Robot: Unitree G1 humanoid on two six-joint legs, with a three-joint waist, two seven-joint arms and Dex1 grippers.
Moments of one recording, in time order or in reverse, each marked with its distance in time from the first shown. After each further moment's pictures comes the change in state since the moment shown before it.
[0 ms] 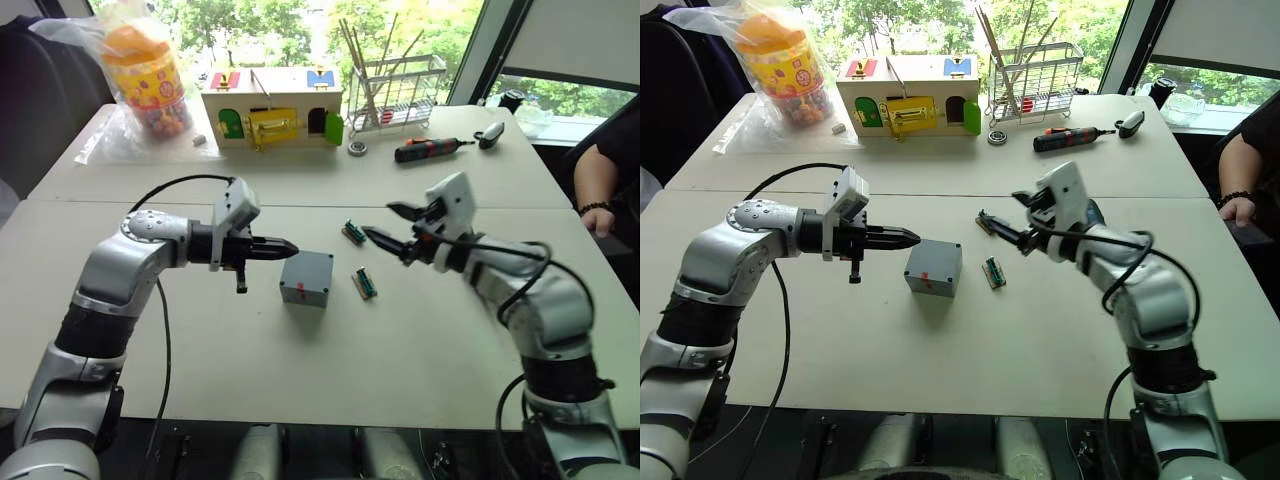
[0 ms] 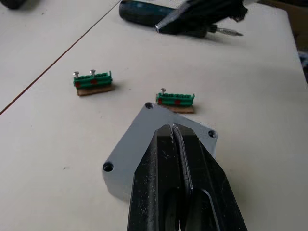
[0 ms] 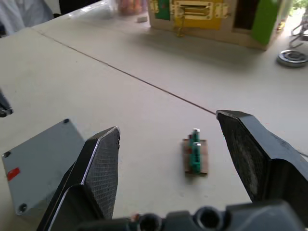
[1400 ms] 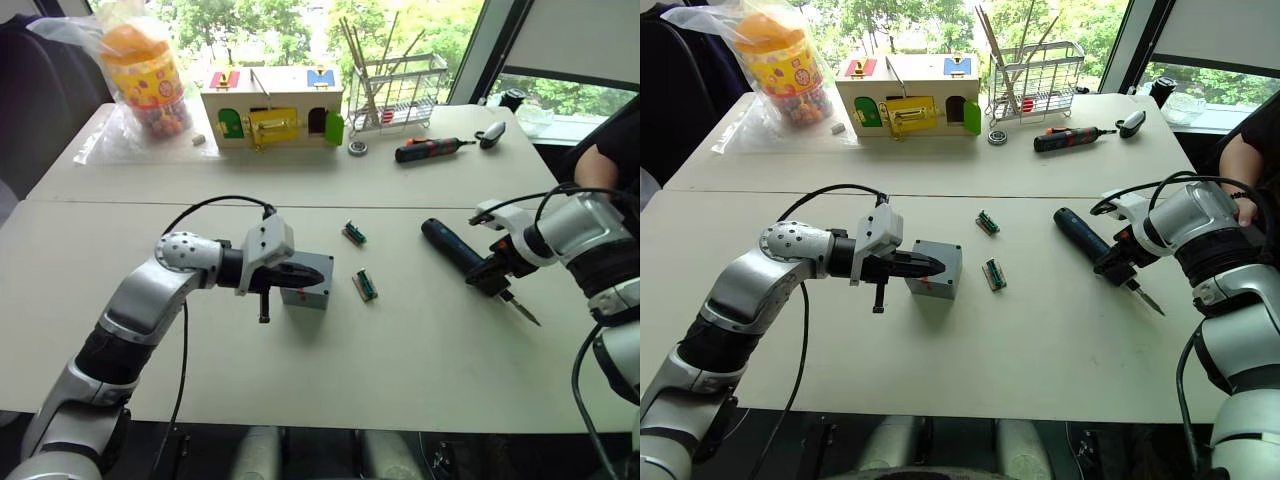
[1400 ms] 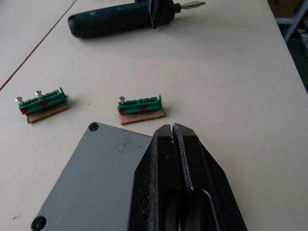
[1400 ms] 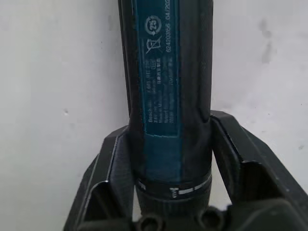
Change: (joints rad) left arm 0.103 -0.028 -0.110 -0.141 0.074 -0.123 0.085; right arm -0.465 -0.324 0.693 0.916 -0.461 0.162 0.741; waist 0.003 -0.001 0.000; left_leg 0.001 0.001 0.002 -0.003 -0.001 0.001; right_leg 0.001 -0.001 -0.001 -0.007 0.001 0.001
